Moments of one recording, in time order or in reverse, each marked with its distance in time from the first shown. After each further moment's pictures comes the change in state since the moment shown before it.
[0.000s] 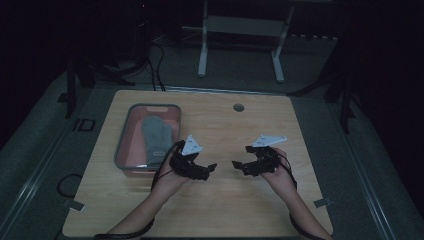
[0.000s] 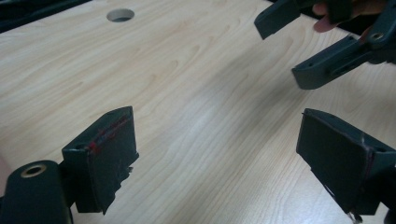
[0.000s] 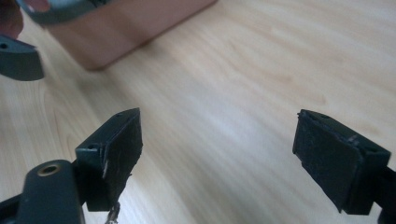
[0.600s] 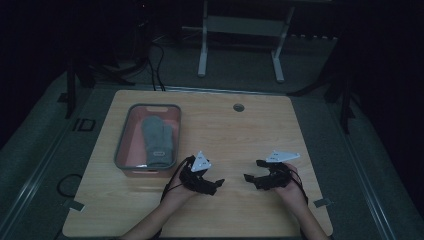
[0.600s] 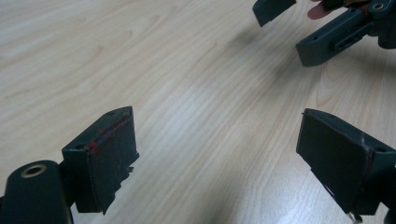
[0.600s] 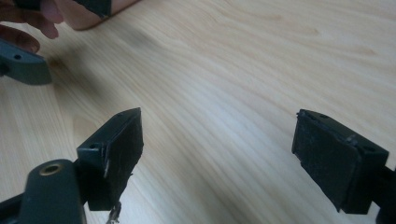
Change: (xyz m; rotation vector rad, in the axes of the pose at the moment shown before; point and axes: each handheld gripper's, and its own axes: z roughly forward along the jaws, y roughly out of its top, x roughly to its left) left arm -0.019 -0.037 0.031 -0.002 -0.077 0.015; right arm -0.015 -0.063 -0.013 -0.016 0.008 0.053
